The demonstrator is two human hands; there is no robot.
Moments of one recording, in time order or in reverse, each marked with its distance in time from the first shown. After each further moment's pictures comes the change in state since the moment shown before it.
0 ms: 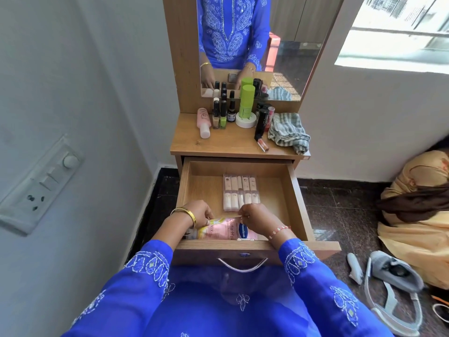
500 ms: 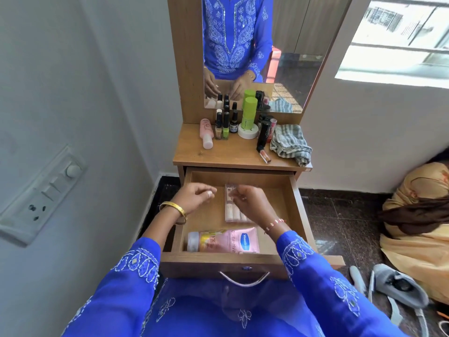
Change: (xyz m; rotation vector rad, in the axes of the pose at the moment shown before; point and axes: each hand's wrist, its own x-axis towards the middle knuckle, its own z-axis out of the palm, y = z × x) left_hand 0.000 -0.008 -0.043 -0.677 0.314 0.146; right_hand 0.015 -0.034 -0.039 0.206 0.335 -0.188
